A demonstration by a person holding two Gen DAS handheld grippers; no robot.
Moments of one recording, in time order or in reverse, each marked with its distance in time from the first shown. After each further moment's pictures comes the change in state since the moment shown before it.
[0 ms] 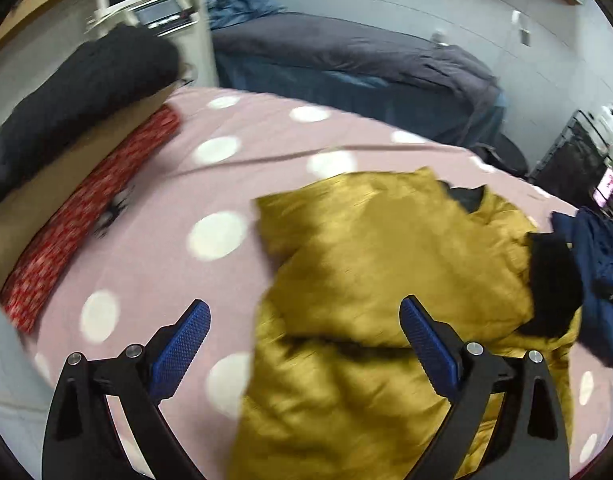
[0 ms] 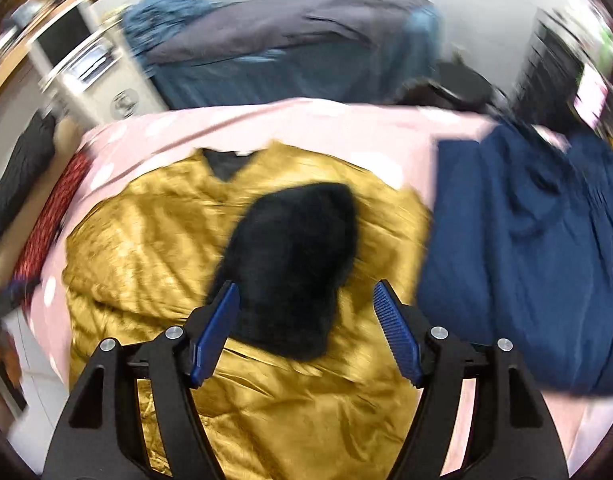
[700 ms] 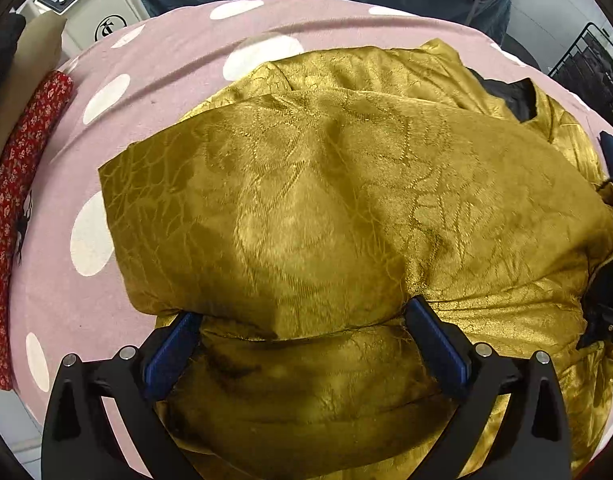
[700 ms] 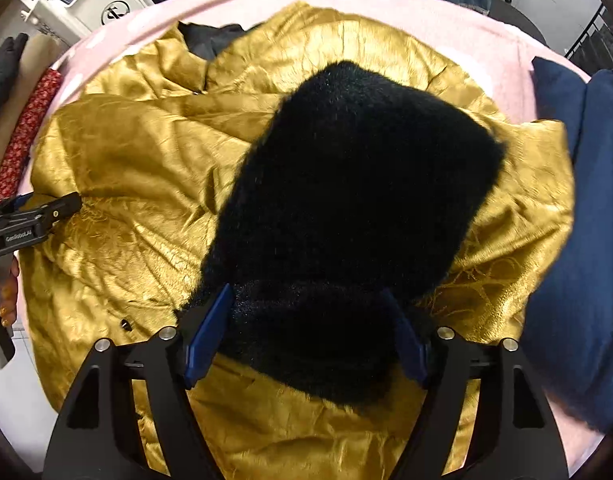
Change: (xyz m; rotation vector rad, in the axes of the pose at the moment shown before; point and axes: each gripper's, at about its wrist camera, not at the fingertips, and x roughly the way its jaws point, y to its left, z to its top) left arm 0.169 -0.057 0.006 0.146 0.328 0.037; right arm 0.143 0.008 -0.009 -0.032 0.336 -0.002
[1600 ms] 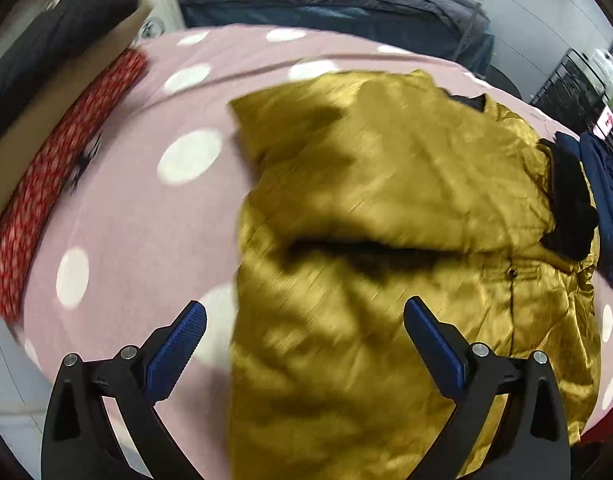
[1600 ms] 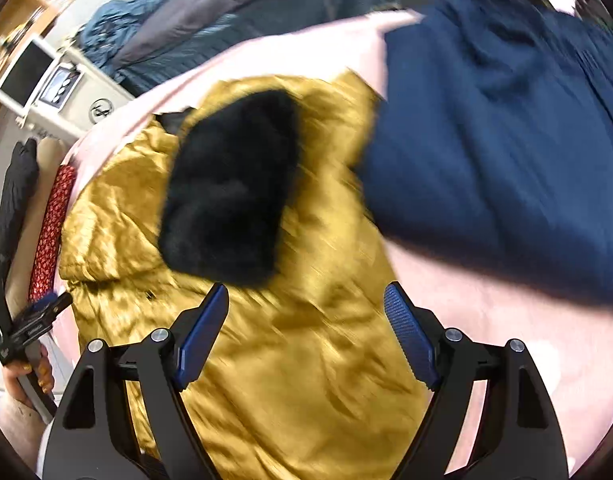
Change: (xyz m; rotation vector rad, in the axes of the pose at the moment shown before) left arm -0.089 0.062 -0.110 -0.072 -0.103 -0.058; right arm -0.085 -0.088 -0.103 0.309 -0.168 0.110
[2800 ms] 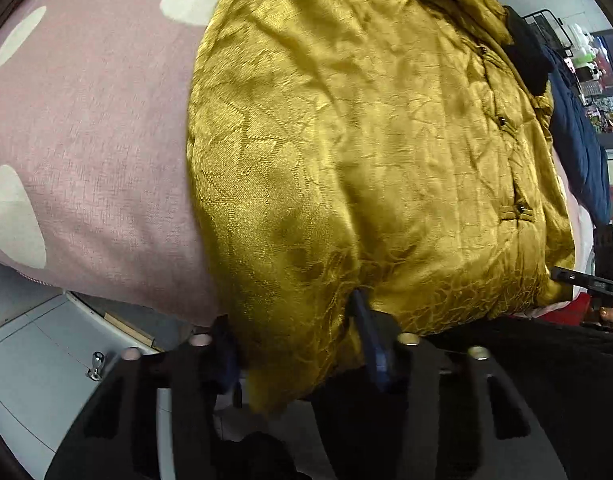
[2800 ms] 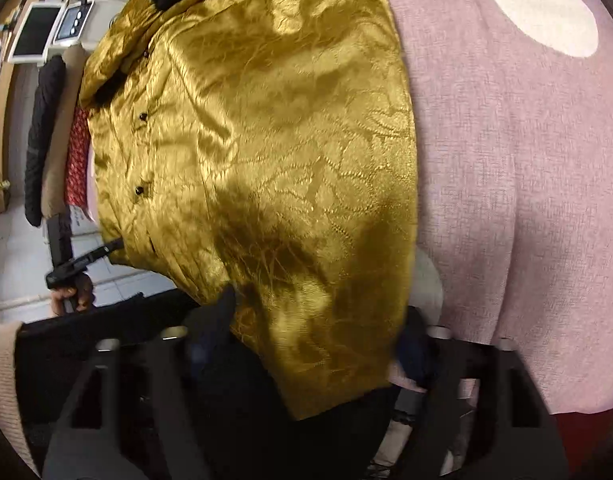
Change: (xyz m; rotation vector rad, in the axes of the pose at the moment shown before) left arm 0.019 0.042 -0.204 0.010 0.362 -0.328; right arm 0.007 -0.053 -0.196 0.010 0.428 0.213
